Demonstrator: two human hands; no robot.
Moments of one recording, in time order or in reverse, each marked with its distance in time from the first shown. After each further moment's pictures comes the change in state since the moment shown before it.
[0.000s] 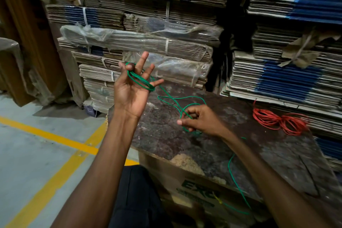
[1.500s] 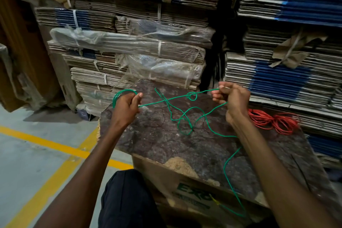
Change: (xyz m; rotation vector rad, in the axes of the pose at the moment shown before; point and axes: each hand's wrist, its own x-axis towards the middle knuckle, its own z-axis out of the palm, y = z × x) left_hand 0.001 -0.034 -0.090 1.480 0.180 0.089; right_hand -0.004 -0.020 -0.078 0.619 0.887 0.115
